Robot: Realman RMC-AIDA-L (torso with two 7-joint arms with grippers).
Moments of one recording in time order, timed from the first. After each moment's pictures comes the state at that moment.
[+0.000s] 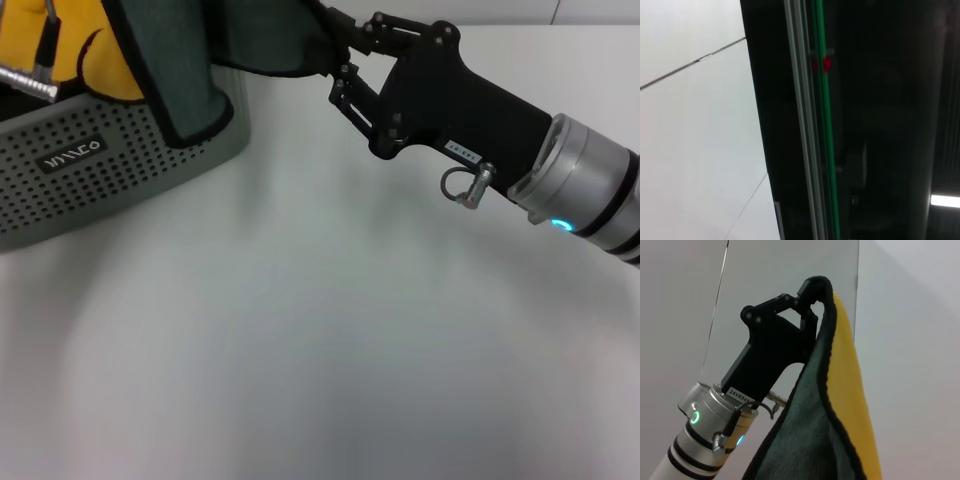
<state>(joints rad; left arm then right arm) -0.51 -2.10 1.27 0.54 0.33 1.84 -1.46 0.58 2.03 -2.09 -0.61 -0.15 -1.26 0.51</state>
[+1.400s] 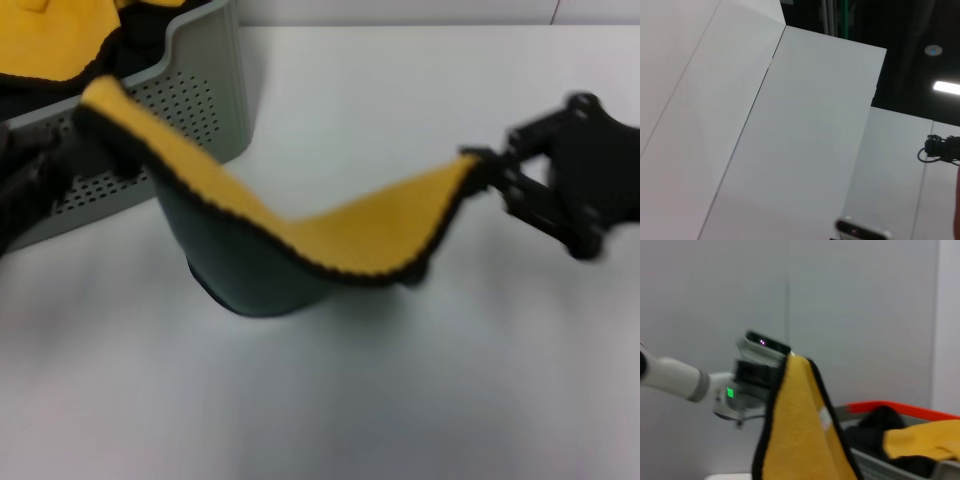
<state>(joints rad) -0.19 -1.93 1.05 0.76 1.11 2.01 -1.54 0.33 1.97 -1.33 -1.19 -1.32 -1.58 1.43</state>
